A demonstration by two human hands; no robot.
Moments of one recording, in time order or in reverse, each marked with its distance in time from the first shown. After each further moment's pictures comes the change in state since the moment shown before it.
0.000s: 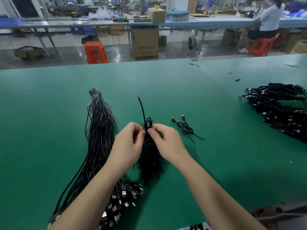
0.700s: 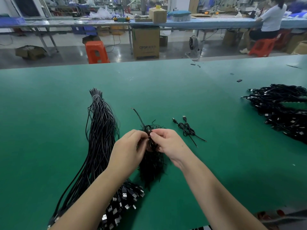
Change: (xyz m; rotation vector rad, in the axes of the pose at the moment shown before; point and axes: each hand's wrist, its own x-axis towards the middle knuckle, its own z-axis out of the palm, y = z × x) left_hand -0.005 -0.020 0.007 0.190 0.050 0.324; right_hand 0.008 0.010 0.007 0.509 -0.172 0.354
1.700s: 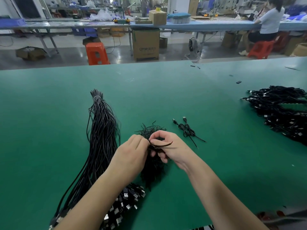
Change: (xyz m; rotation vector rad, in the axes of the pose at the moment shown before) left_hand -0.010 0.003 -0.007 0.267 -0.054 0.325; right_hand -0.006 0.004 -0.010 0.022 -0.150 0.007
